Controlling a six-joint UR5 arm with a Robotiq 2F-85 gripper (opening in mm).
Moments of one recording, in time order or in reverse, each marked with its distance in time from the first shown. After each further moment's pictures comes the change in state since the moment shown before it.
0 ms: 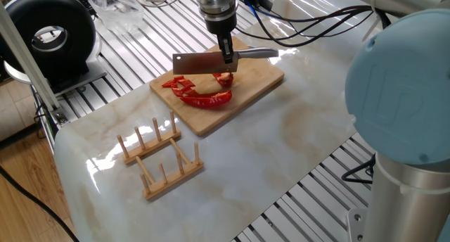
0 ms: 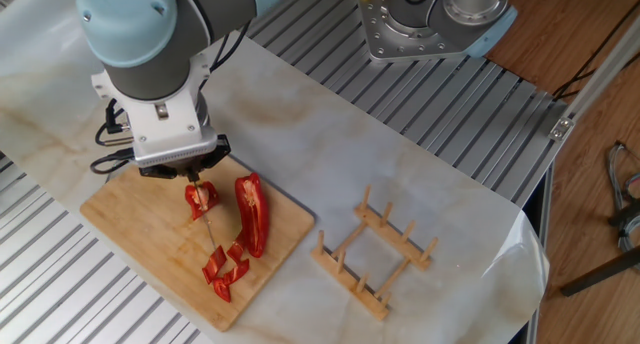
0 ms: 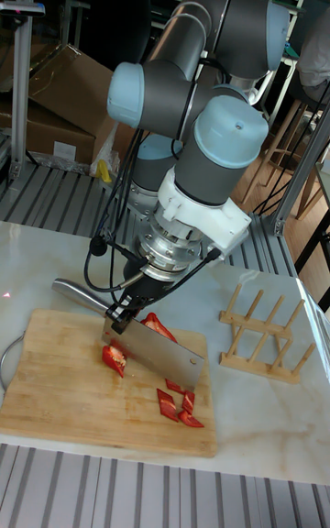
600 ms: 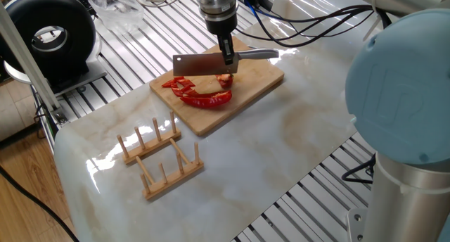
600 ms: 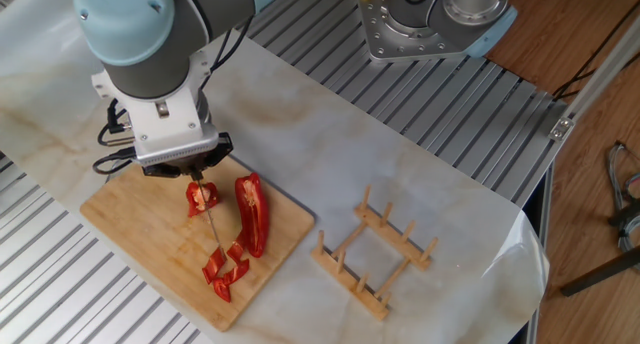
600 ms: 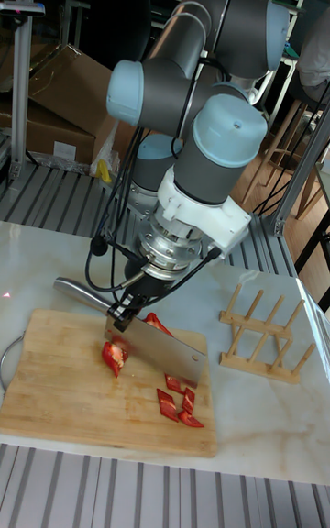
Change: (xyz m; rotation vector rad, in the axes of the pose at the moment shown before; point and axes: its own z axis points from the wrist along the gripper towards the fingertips) arm 0.001 0.005 -0.001 -0.015 0.000 -0.008
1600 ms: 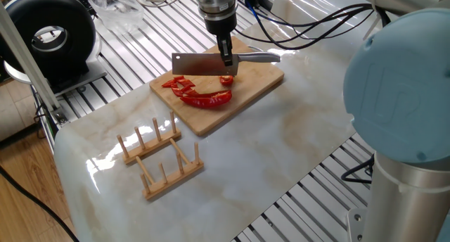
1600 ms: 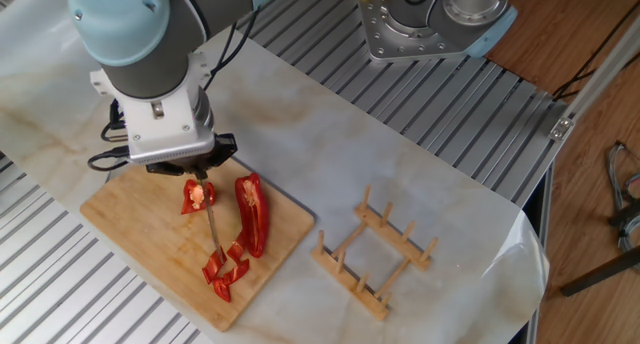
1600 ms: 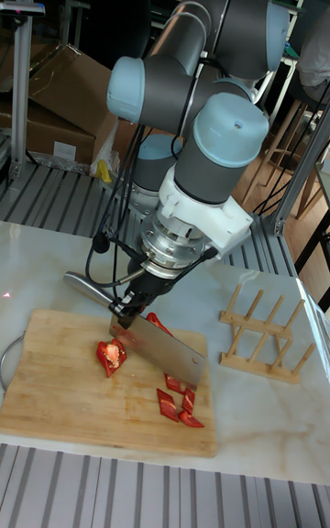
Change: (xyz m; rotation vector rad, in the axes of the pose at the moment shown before) arm -0.002 0.006 -0.002 -0.026 -0.001 0.109
